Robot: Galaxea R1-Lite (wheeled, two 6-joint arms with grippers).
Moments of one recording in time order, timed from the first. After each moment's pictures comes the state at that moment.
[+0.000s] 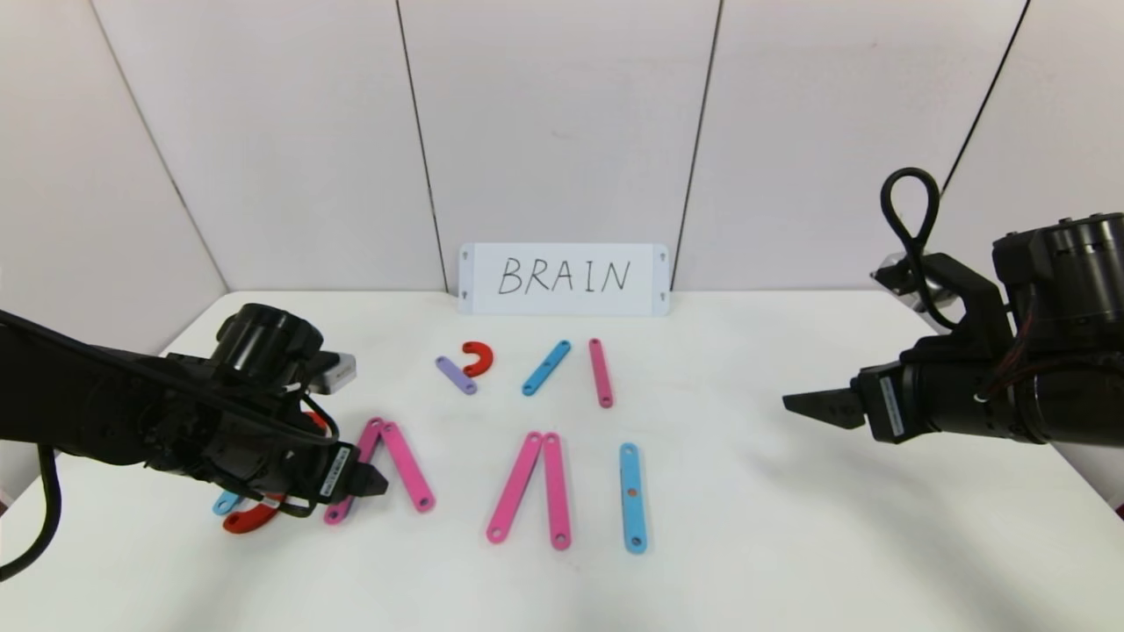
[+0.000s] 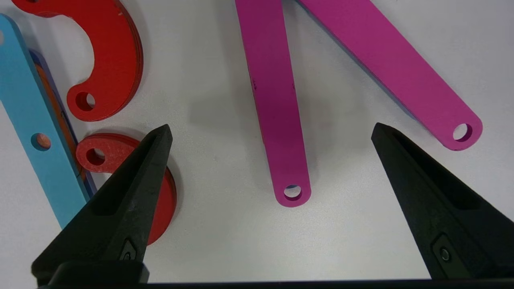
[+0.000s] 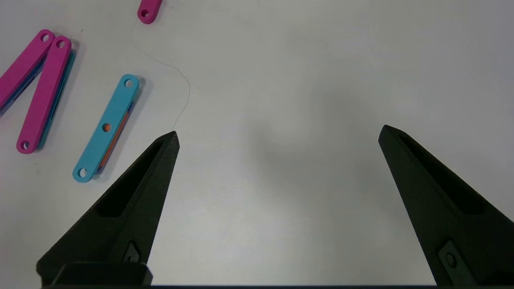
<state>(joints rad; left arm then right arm) -0.20 1.77 -0.86 0.11 -0.02 0.01 0.24 1.53 -0.86 0.00 0.12 -0.04</state>
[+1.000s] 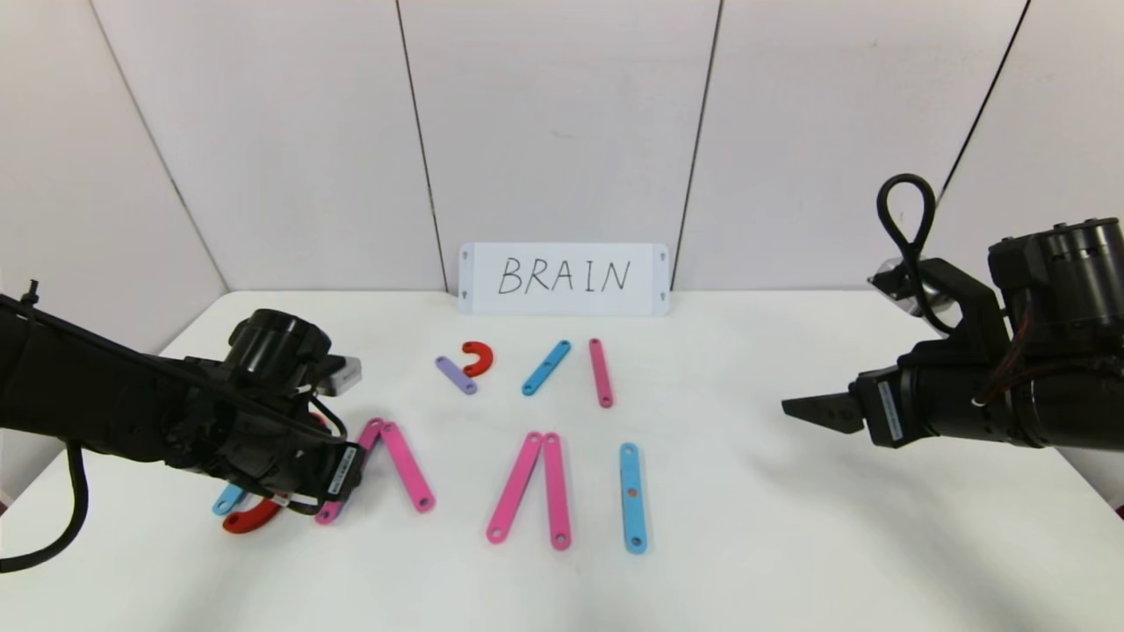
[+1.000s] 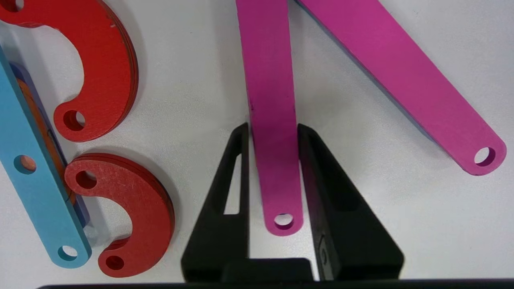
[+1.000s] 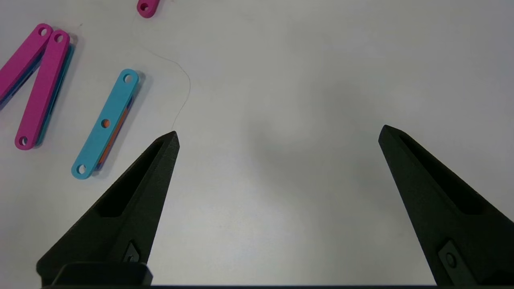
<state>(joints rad) -0.19 1.82 -0.87 0.07 -0.03 0.01 0.25 1.53 -0.85 0.00 0.13 -0.04</state>
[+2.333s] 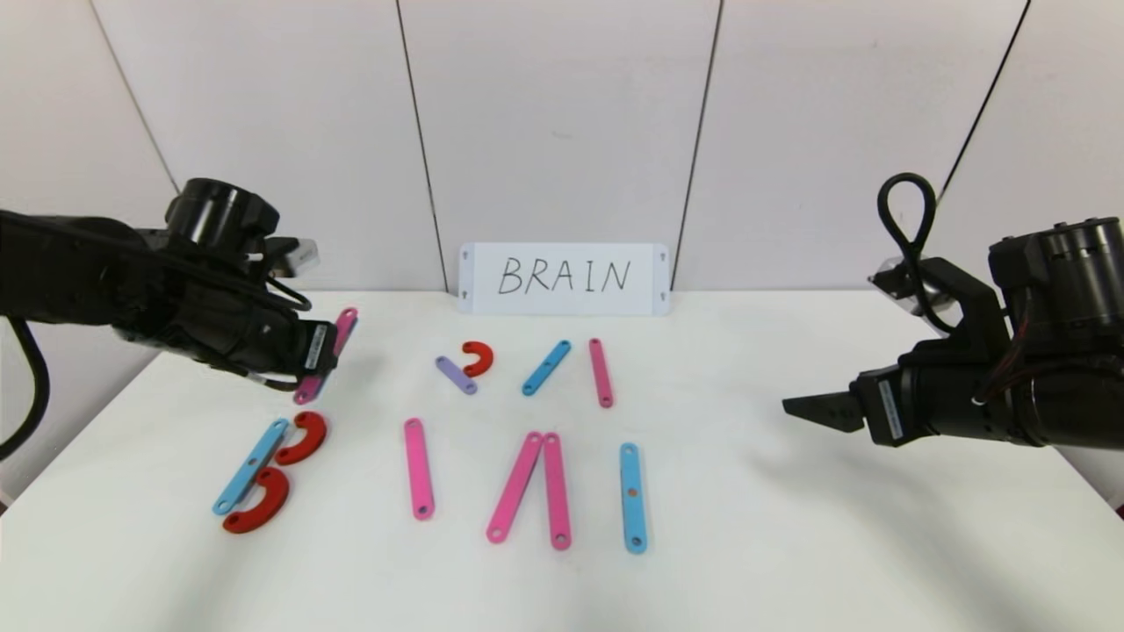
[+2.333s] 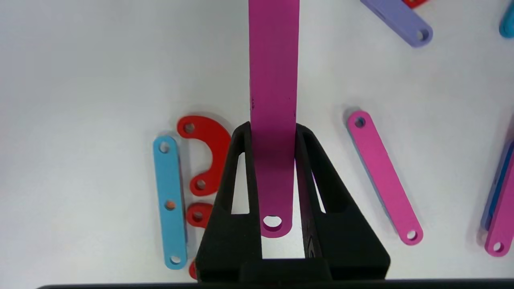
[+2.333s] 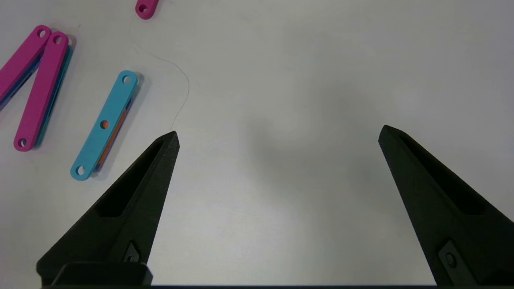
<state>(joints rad) -0.09 1.80 -1.31 0.33 -0.02 -0.01 0.24 1.54 -0.86 0.00 0.13 -0.04</state>
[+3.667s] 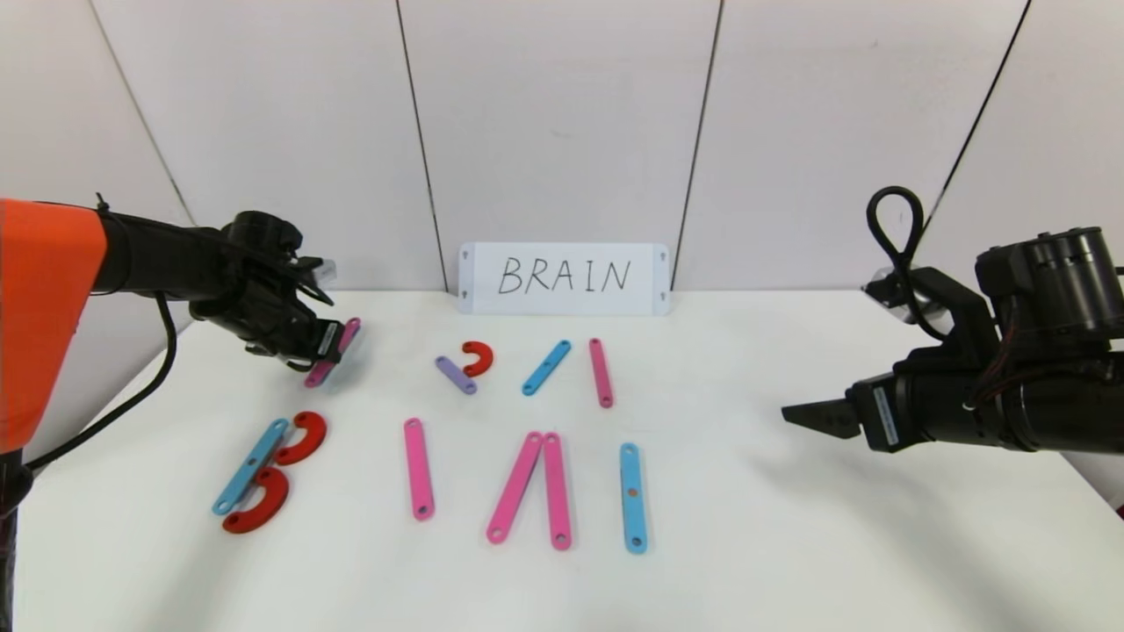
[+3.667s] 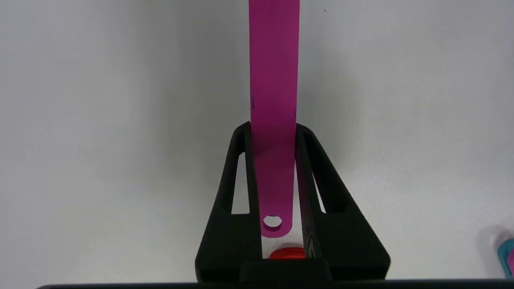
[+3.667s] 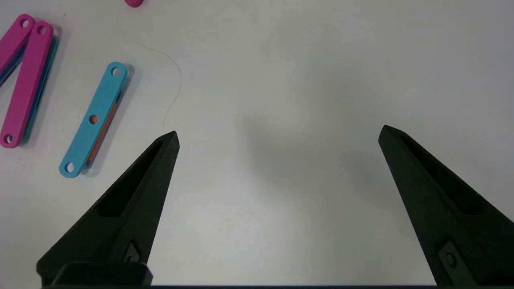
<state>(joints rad) 0.05 2.23 -1.74 0.45 -0.11 0.16 0.24 1.56 -0.85 0.00 0.12 -0.04</state>
